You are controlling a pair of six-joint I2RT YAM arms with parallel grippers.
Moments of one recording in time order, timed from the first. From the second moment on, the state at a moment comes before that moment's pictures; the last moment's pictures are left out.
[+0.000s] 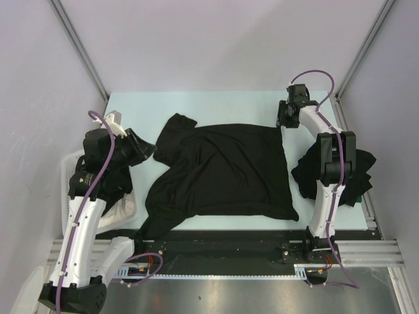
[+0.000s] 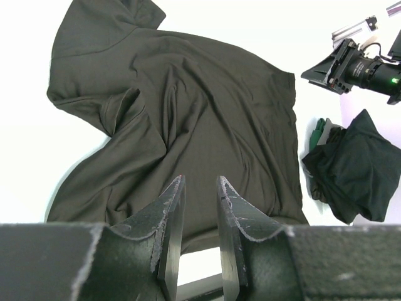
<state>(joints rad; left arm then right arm) -0.08 0.84 1.05 -0.67 0.27 -0.53 0.08 2.11 1.71 -0.52 0.02 0.20</state>
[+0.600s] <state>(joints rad) -0.08 0.84 1.11 -0.72 0.27 -0.52 0.04 2.20 1.71 -0.45 -0.04 0.20</state>
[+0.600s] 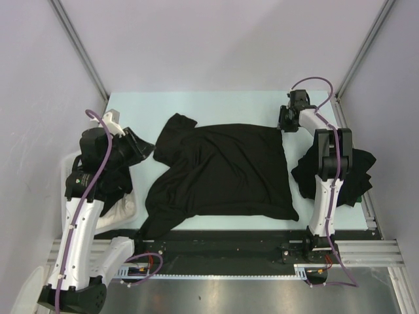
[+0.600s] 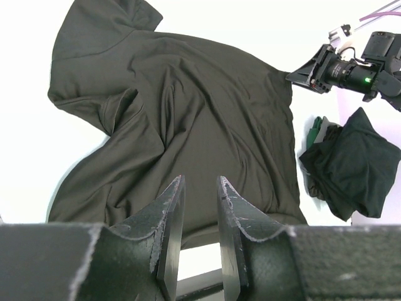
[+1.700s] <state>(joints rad) -0.08 0.86 1.11 -0.76 0.27 -0.52 0.04 2.44 2.04 -0.45 -0.08 0.19</state>
